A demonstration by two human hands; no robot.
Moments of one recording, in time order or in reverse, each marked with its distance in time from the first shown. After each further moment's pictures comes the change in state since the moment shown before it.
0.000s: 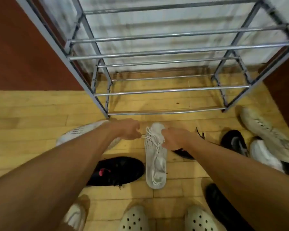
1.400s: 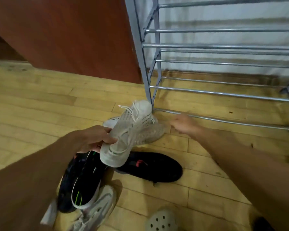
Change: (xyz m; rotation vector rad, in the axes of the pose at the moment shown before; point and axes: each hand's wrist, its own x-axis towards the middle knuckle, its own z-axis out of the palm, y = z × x) left_hand -0.116 -0.194 0.047 -1.130 0.033 -0.426; right_hand 0.077 -0.108 -0.009 0.687 0.157 -0.072
